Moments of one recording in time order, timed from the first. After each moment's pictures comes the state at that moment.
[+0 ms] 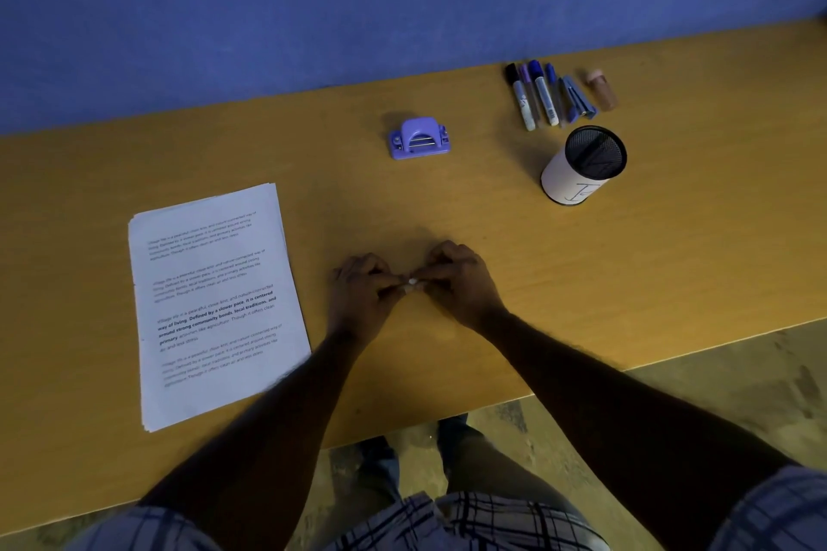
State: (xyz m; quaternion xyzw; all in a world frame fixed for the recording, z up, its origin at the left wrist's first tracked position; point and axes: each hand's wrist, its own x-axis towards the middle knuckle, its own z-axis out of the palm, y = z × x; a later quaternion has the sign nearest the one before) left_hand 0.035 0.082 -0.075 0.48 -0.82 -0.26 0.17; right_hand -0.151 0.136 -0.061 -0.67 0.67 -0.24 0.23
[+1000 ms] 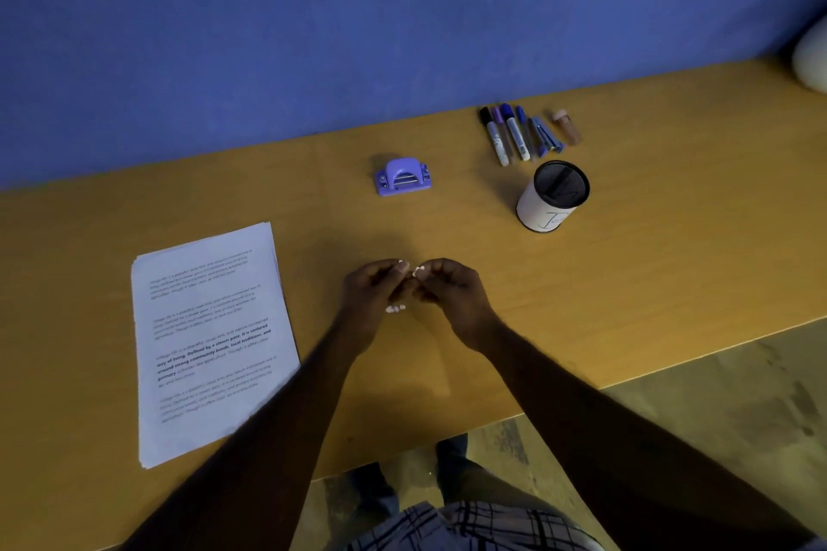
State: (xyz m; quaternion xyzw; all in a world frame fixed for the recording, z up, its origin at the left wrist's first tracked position) left_hand -0.007 0.069 -0.027 0.47 -0.48 -0.68 0.30; right_hand -0.145 0.135 -0.002 -0.29 0.60 -0.52 0.54
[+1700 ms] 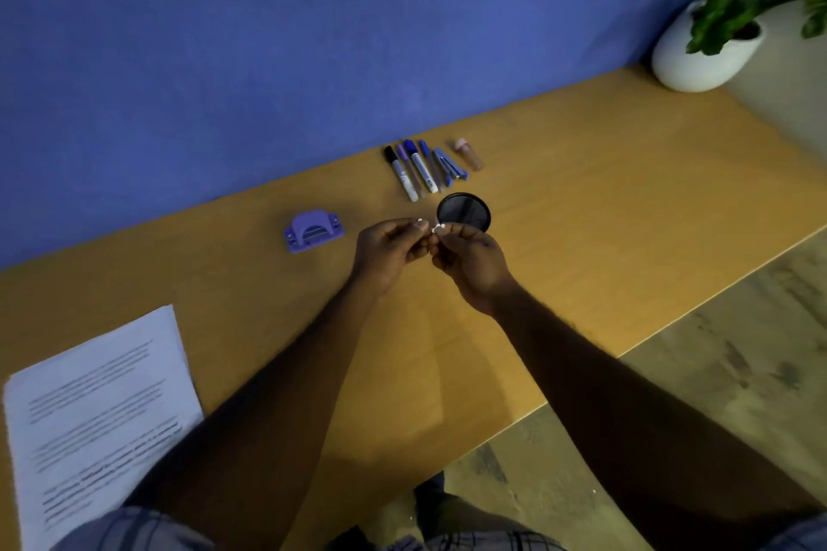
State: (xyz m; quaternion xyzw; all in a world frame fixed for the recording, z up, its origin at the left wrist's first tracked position) left_hand -0.179 0.029 0.037 0.36 -0.50 -0.74 0.28; right_hand -0.283 0.121 0.056 -0.16 0.55 -0.64 0.51
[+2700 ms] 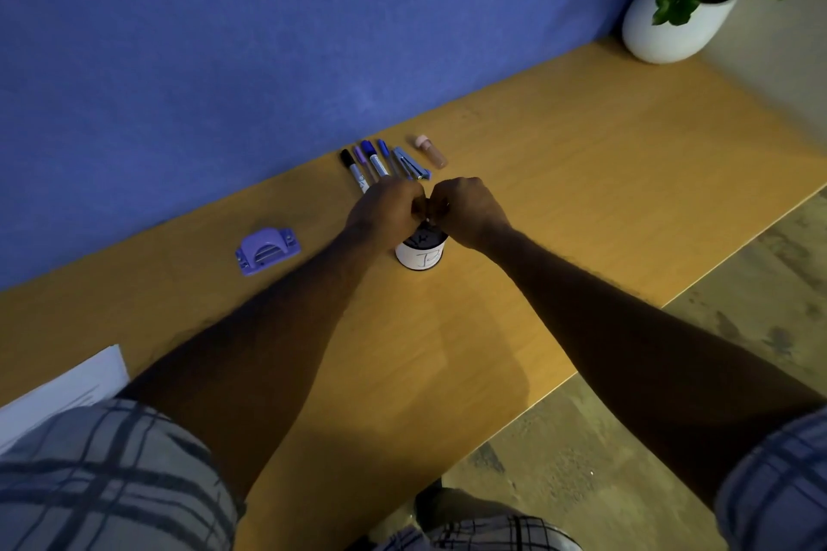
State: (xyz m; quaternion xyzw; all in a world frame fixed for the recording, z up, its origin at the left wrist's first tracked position) left_hand -0.283 -0.011 0.062 0.26 -0.93 -0.24 0.06; right_hand -0.393 0.087 0.071 -0.50 0.84 -0.15 0.17
